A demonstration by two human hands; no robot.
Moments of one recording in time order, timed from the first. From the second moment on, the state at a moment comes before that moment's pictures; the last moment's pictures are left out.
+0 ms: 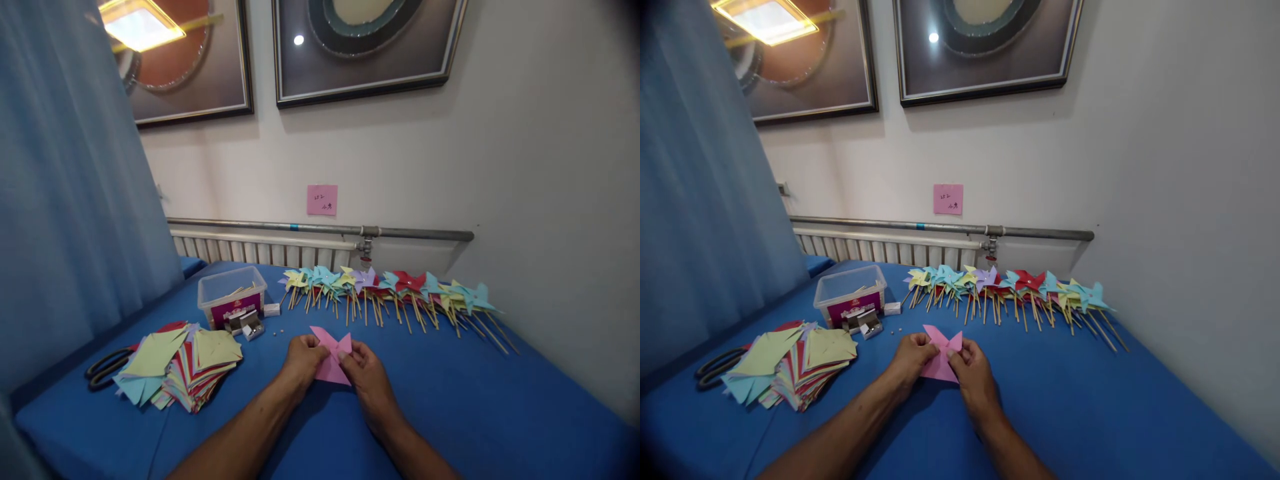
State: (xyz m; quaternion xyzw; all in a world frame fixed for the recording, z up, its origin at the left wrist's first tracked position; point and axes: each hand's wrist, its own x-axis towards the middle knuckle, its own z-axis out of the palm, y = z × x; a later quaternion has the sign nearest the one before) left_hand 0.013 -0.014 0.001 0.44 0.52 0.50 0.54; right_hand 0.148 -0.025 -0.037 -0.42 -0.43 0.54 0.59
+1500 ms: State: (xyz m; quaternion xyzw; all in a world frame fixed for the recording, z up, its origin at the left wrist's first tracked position) left_hand 0.016 -0.018 -0.001 0.43 0.51 0.49 0.57; right_hand 0.144 -0.024 -0.033 -0.48 -0.46 0.44 0.60
